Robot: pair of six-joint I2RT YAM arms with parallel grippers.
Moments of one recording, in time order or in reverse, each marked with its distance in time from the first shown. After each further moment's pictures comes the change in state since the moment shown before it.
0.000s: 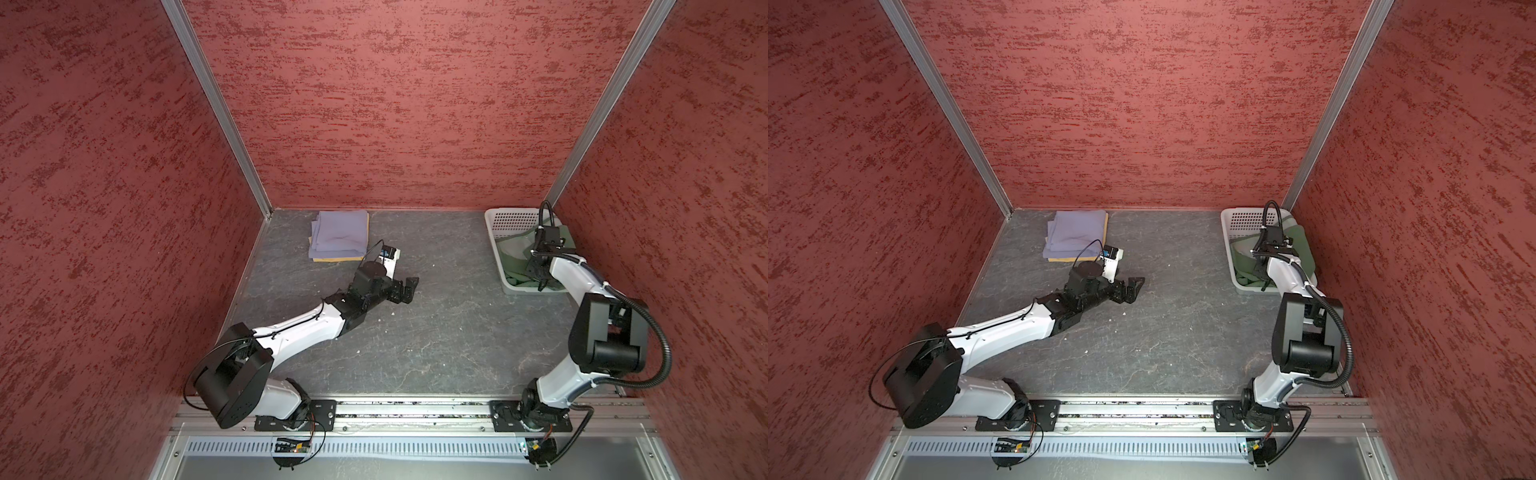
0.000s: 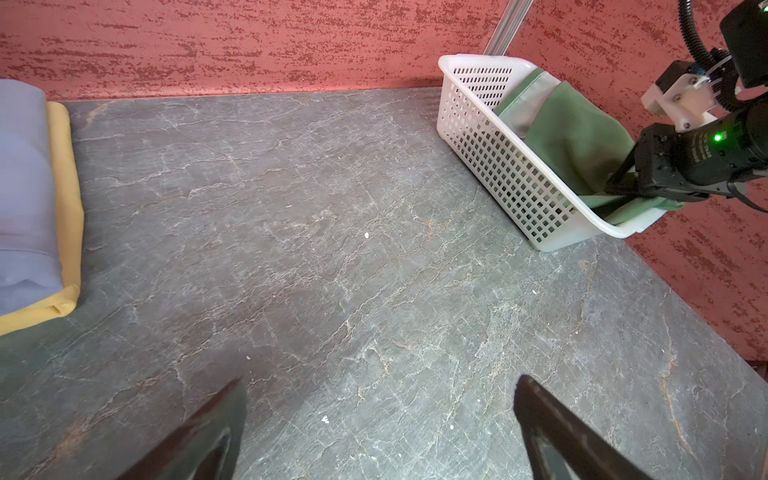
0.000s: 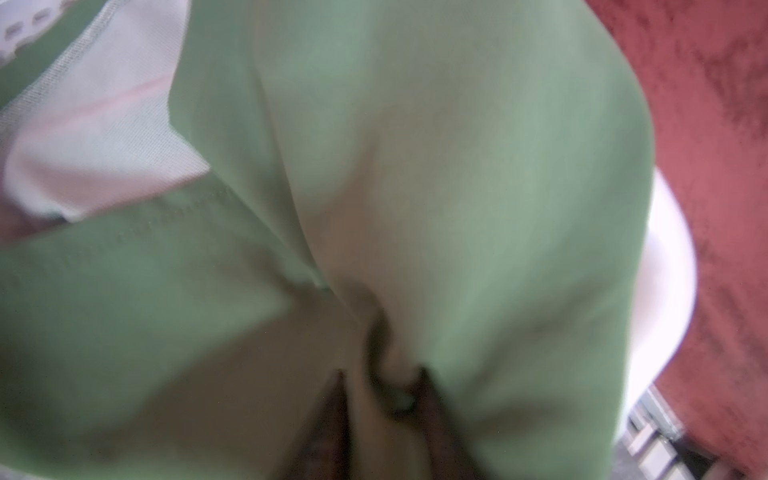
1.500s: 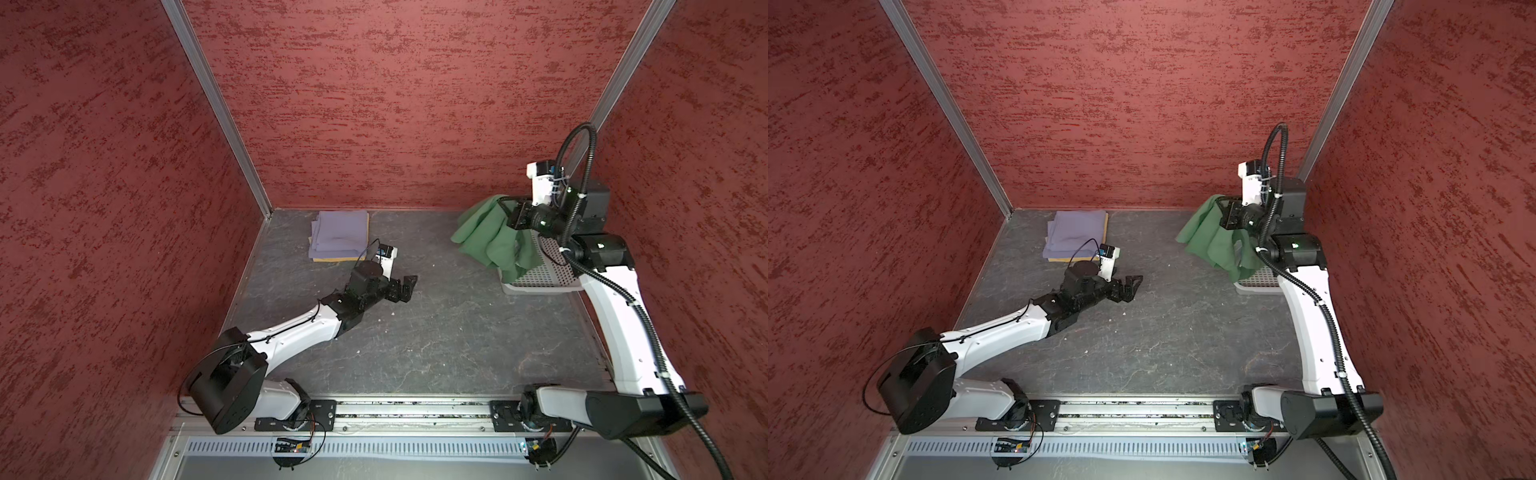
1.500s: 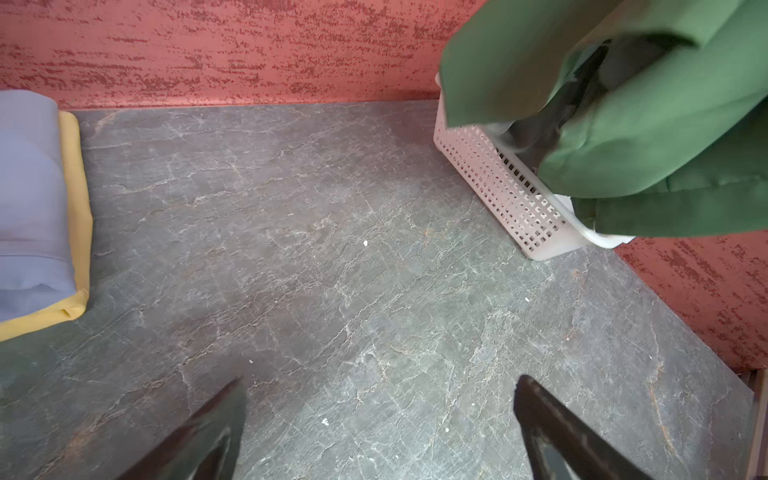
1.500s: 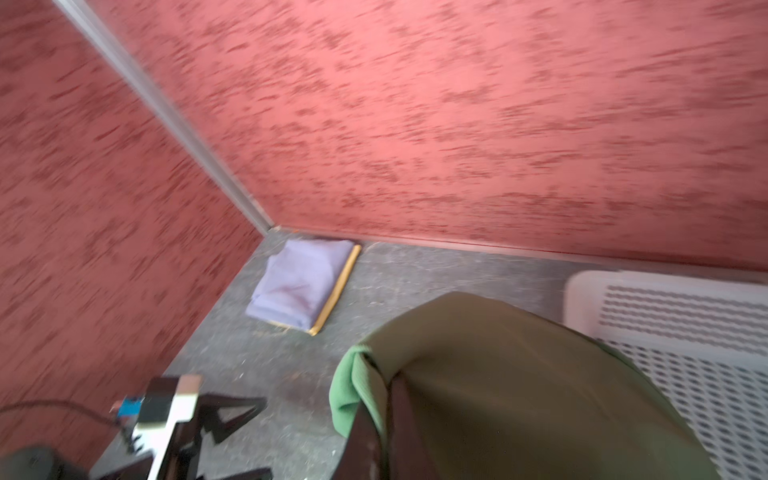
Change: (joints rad) left arm 0.010 -0.040 -0.008 0.003 0.008 -0.005; right arm 0.274 -0.356 0.396 0.056 -0.813 -0.183
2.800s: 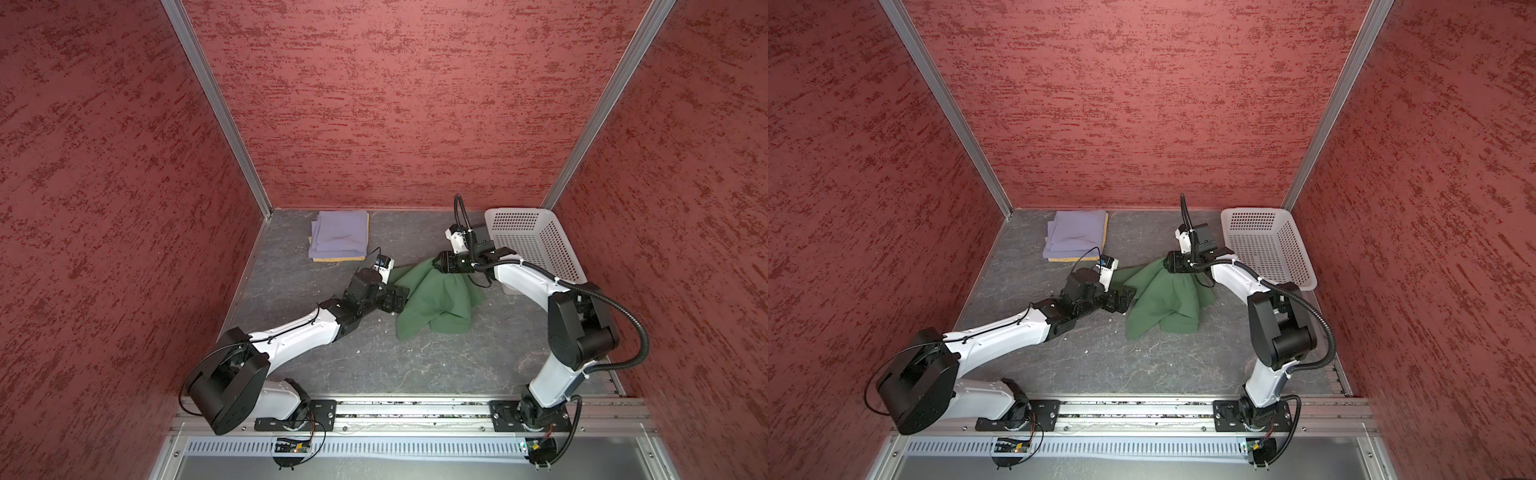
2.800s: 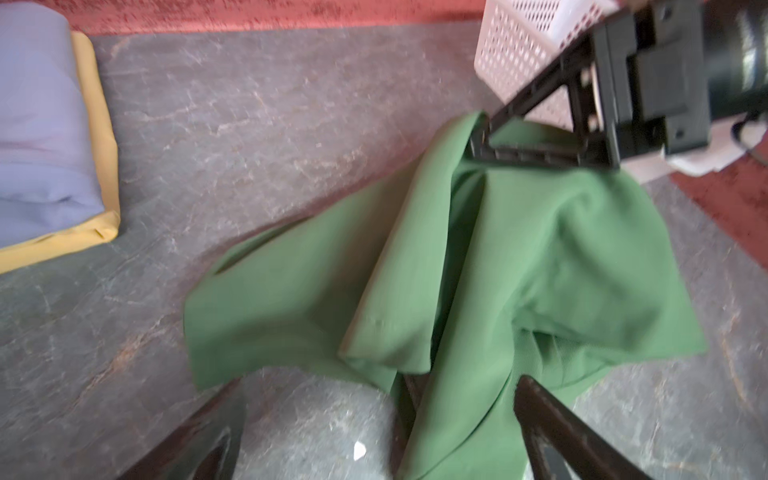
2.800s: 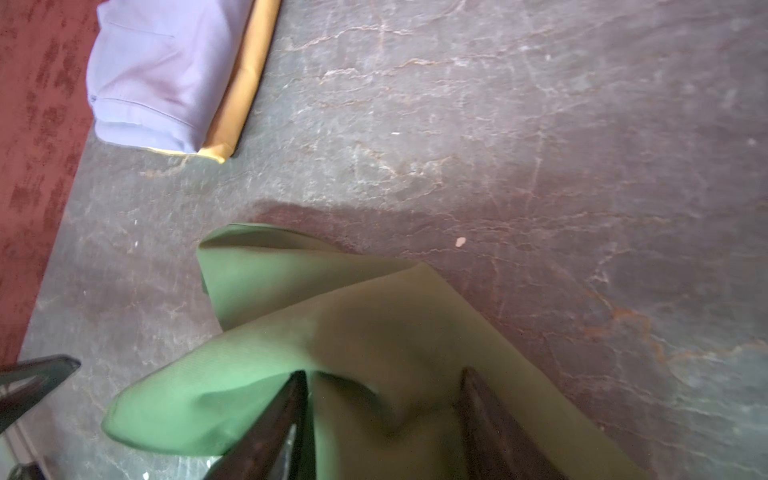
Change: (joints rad) left arm 0.004 0.002 -0.055 -0.129 -0.014 0.065; right arm 0.229 0.436 -0.375 0.273 0.143 0.066
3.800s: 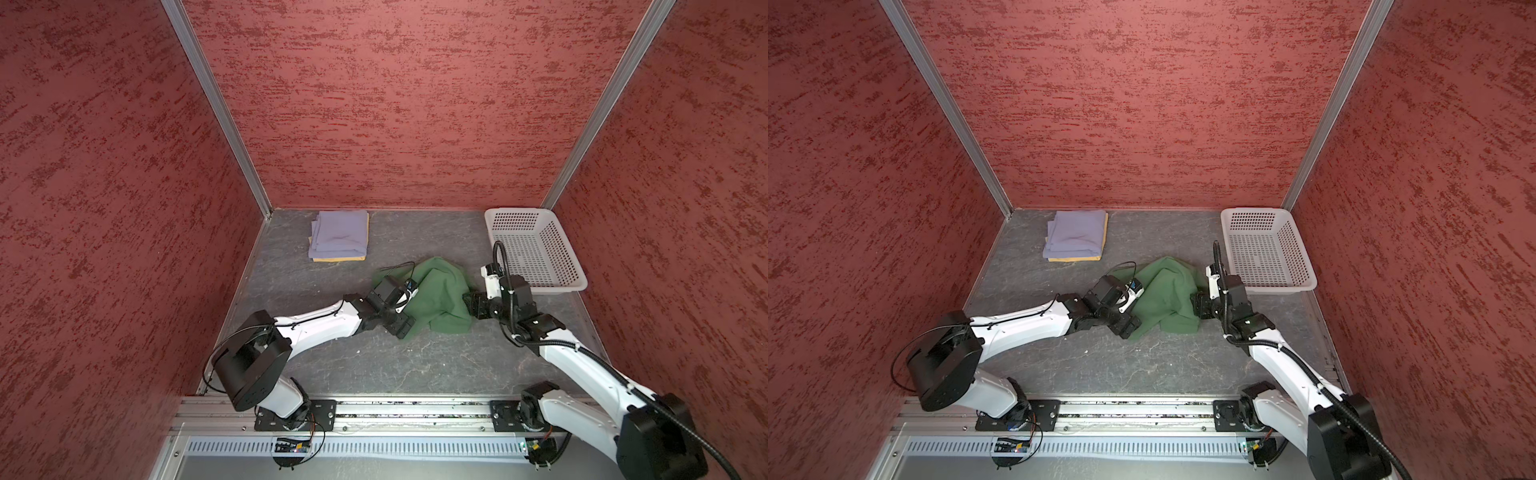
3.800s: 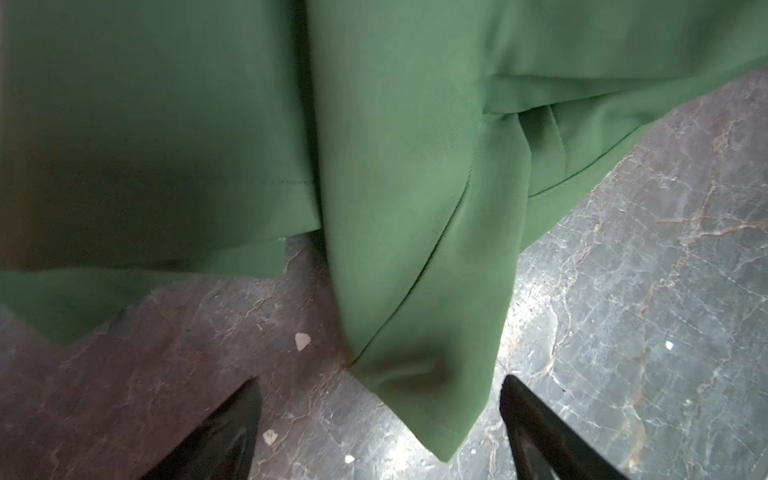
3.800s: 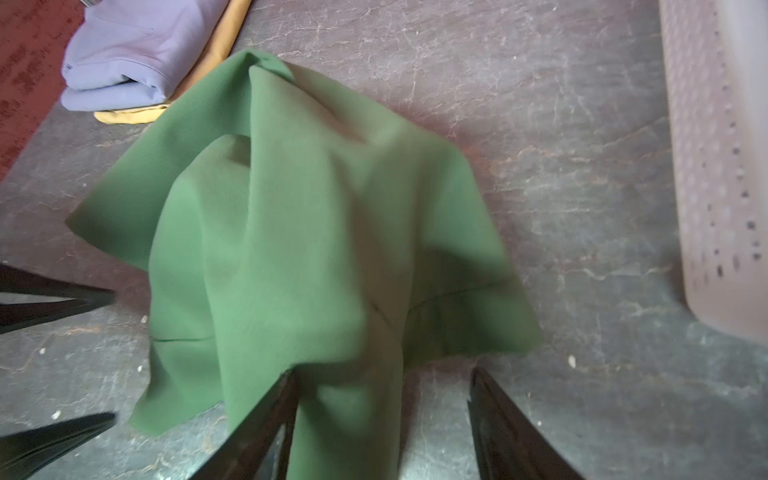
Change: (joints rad) left arm -0.129 0.181 0.154 -0.356 0.056 0.200; right arm 0.008 -0.734 -0.686 0.143 0.184 0.025
